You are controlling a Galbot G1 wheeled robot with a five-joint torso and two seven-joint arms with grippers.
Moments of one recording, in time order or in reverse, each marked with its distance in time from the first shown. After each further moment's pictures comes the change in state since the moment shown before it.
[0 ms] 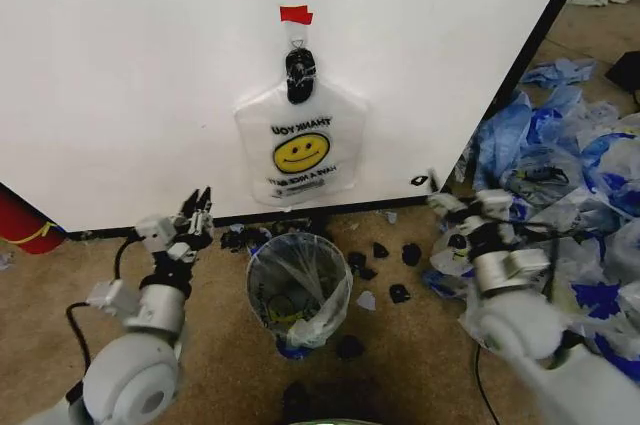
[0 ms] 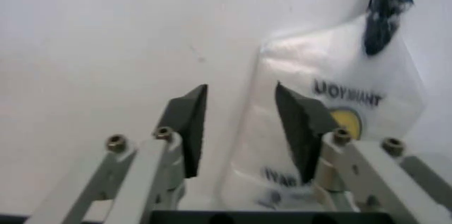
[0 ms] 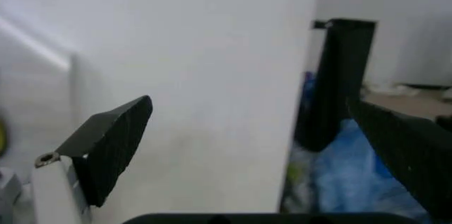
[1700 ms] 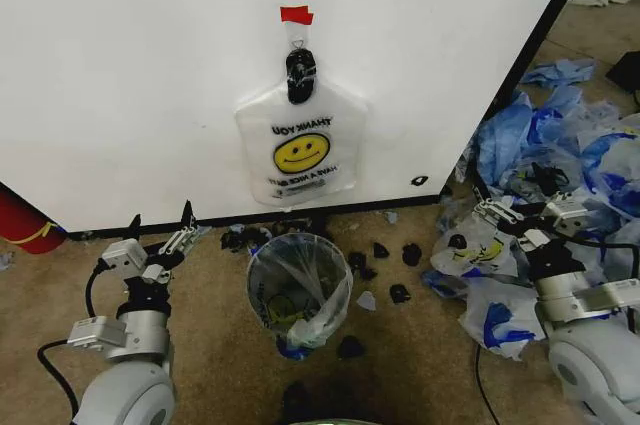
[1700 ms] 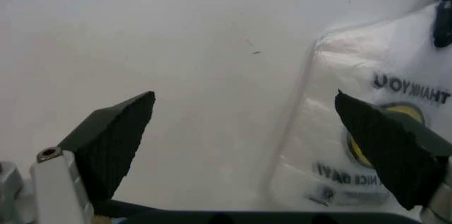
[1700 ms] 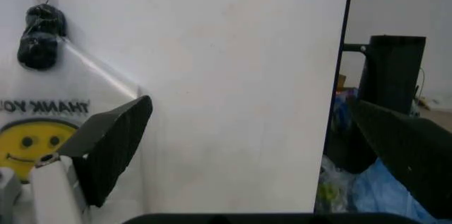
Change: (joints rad) left arm 0.107 -0.150 -0.087 0.034 0.113 -0.020 0.027; right arm -0.250 -0.078 0.210 0.112 0.147 0.148 -0.202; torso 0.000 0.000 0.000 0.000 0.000
